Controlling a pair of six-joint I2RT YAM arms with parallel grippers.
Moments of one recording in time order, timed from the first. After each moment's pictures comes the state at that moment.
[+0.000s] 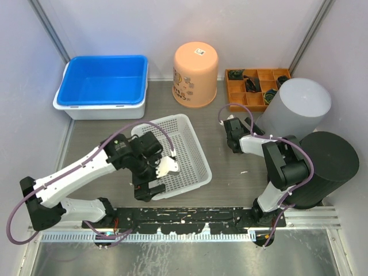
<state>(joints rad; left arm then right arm) -0.96 1.22 1.30 -1.38 0.36 0.36 0.31 1.68 0.76 -0.06 0.79 -0.55</state>
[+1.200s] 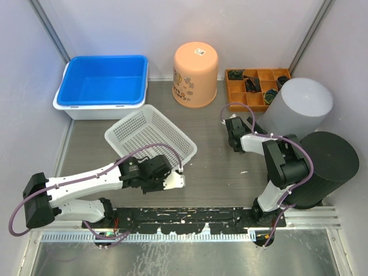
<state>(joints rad) -1.16 1.18 0.87 -0.88 -0.02 0.39 0.28 1.70 0.77 -0.07 0.80 -0.55</state>
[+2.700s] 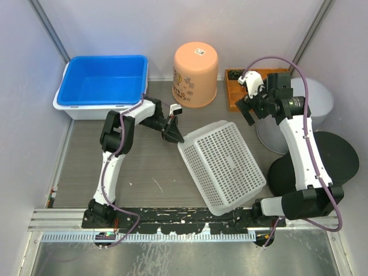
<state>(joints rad) -0.41 2.37 1.87 -1.60 1.58 0.62 0.09 1.34 1.54 -0.95 -0.11 -0.58</state>
